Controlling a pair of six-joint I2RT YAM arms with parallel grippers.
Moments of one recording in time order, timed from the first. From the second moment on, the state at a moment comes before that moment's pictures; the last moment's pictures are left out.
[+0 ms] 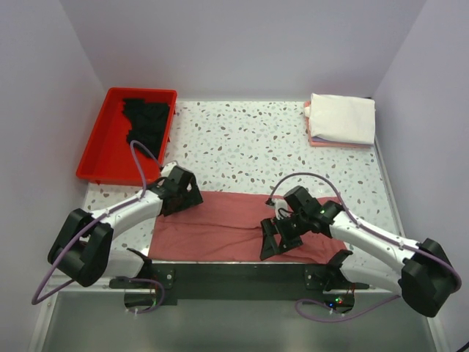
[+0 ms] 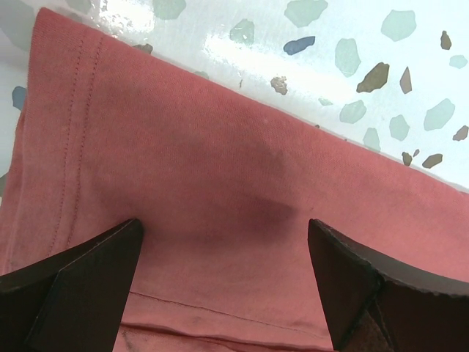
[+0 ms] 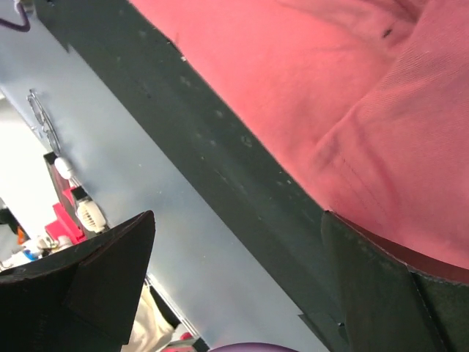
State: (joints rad) left arm -0.50 1.33 0.63 -0.38 -0.26 -0.83; right arm 0.71 1.08 0.55 -0.62 -0.62 0.45
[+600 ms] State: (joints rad) left arm -0.50 1.33 0.63 -0.40 -0.27 -0.82; right arm 0.61 1.11 0.68 -0.80 -0.06 0.59
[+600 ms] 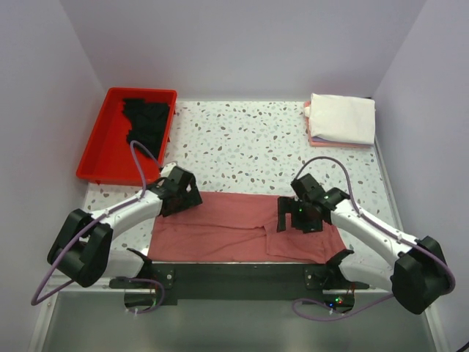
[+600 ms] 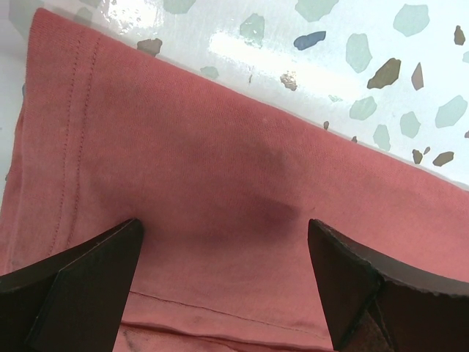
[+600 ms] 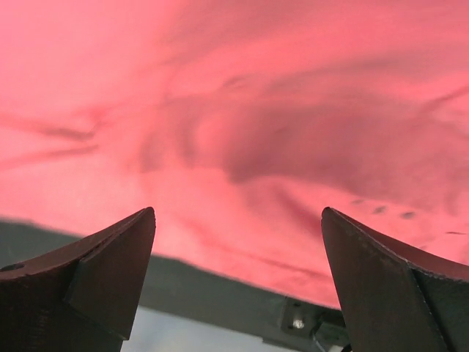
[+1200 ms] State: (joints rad) left arm -0.50 1.30 0.61 -0.45 -0.29 -0.81; right arm 0.42 1.63 0.94 -0.66 0.06 0.54
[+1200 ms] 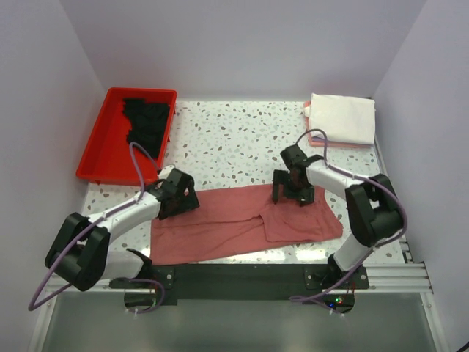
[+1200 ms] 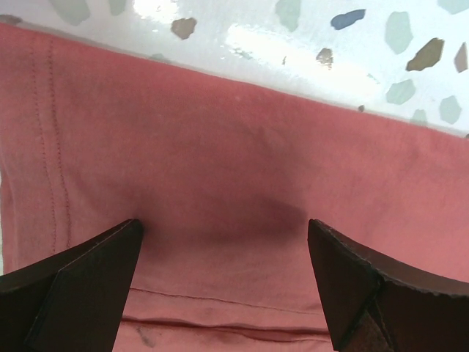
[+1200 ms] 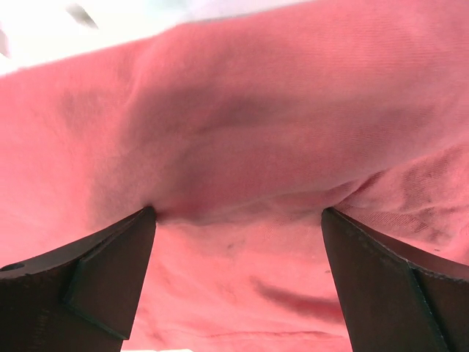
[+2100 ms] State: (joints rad) left arm -0.53 1.26 0.55 -0.33 -0.21 -0.84; right arm 0.43 2.61 2.37 -0.57 -0.19 0.44
